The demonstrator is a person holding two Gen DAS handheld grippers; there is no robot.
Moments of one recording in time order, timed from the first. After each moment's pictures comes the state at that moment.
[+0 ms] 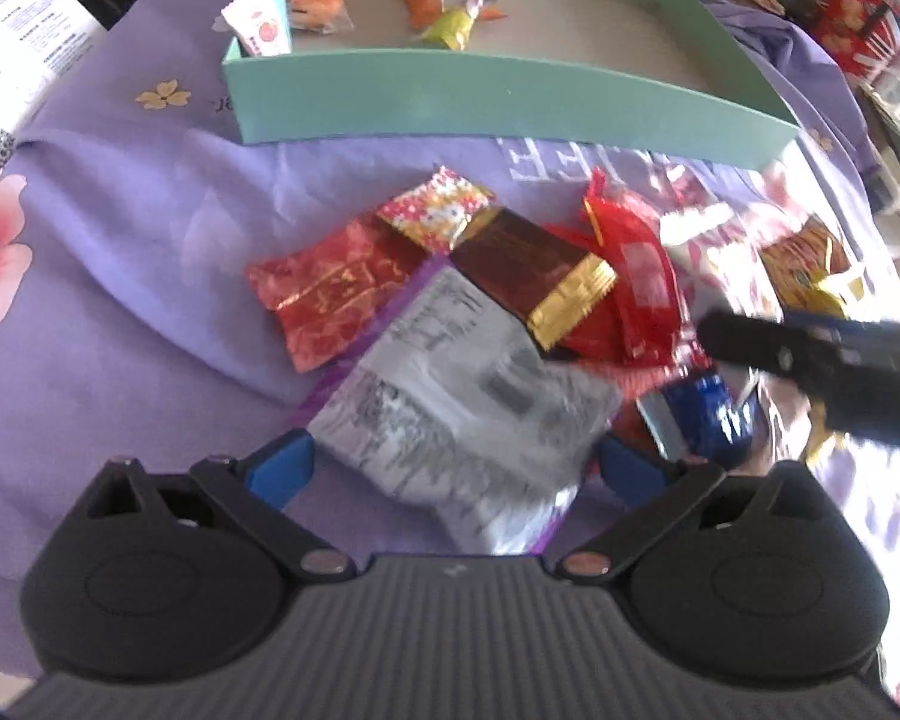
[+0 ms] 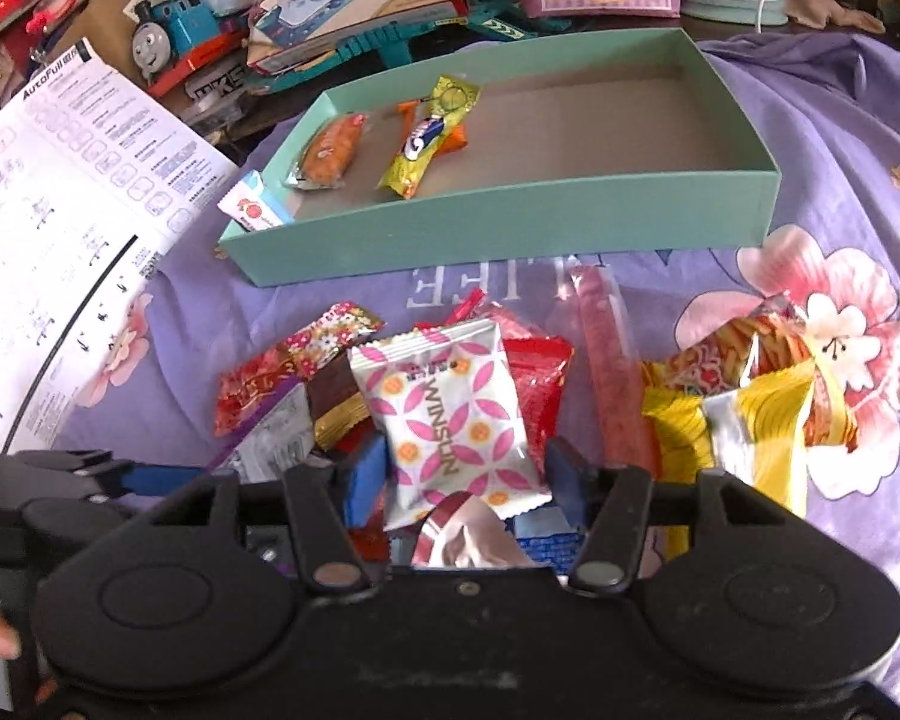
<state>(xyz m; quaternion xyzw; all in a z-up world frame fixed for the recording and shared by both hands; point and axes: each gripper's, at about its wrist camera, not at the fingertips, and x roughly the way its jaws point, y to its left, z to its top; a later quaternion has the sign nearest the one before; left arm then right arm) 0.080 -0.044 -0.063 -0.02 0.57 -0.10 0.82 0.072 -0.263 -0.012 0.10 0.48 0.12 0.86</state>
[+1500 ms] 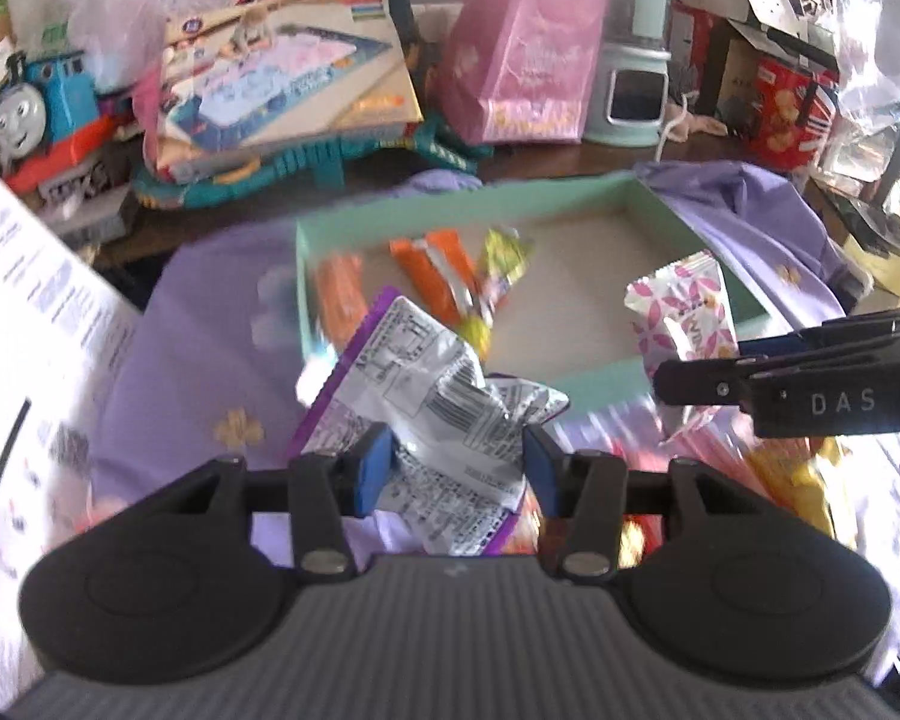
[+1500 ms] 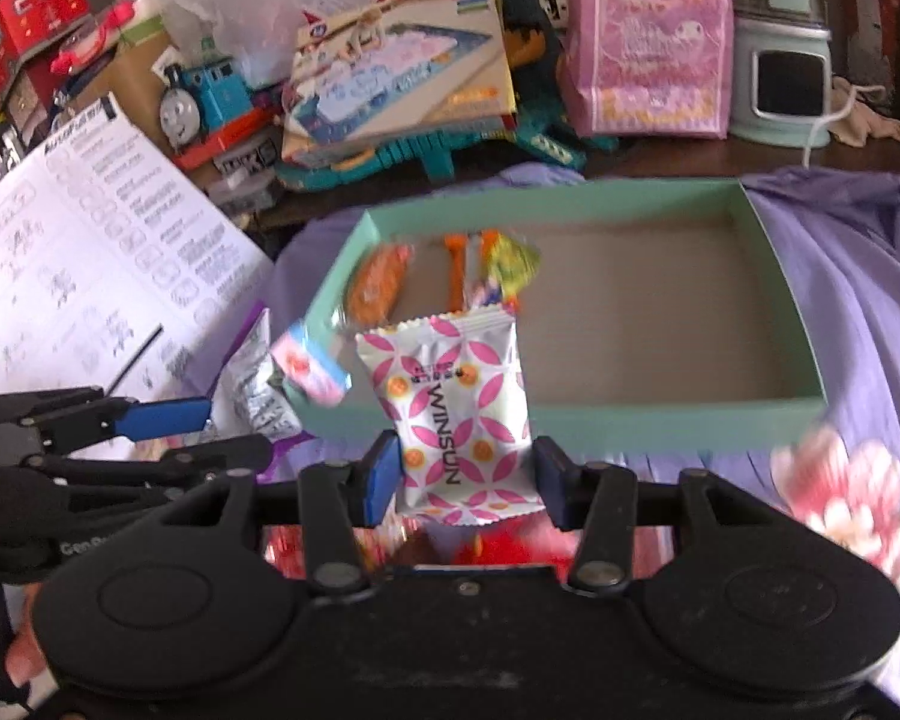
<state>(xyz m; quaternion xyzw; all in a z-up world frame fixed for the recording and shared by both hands) 0.139 -0.018 0.048 0.06 0.41 -0.14 0.90 0.145 -0.233 0.059 0.09 0.43 0.13 0.89</state>
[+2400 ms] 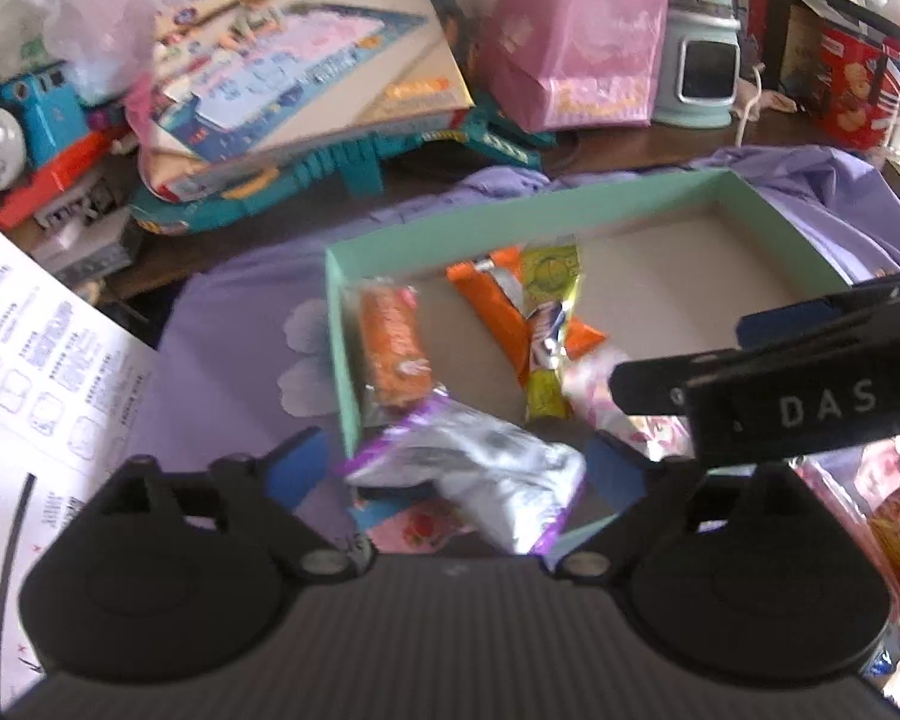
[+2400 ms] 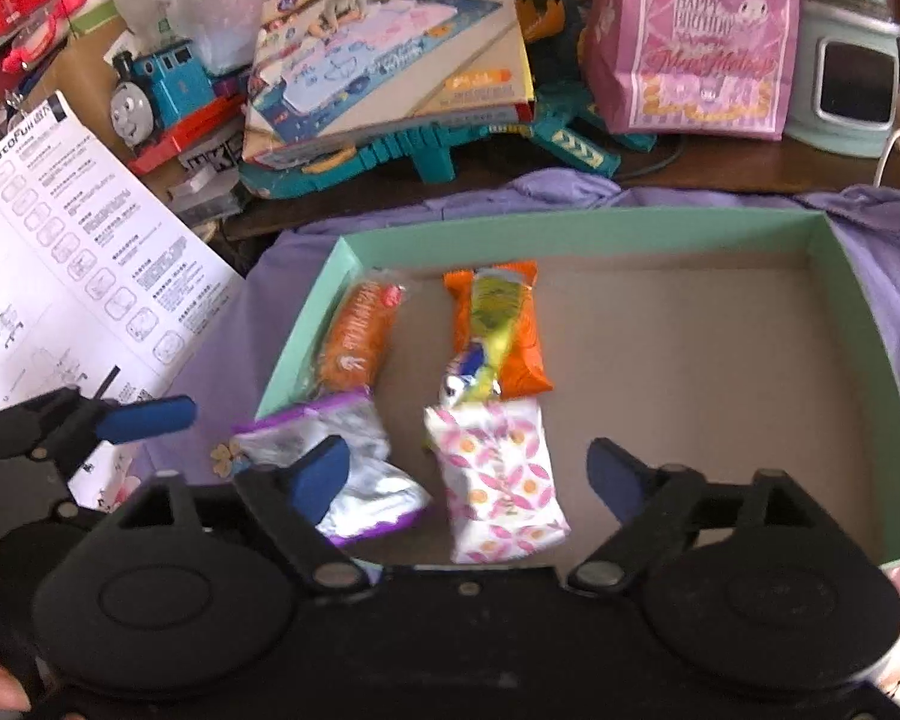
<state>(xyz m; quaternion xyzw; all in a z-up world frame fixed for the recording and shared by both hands) 0.229 -0.026 0.012 0.10 0.42 -0.09 0.90 0.256 -0.193 0.026 0.08 0.45 0.13 0.88</state>
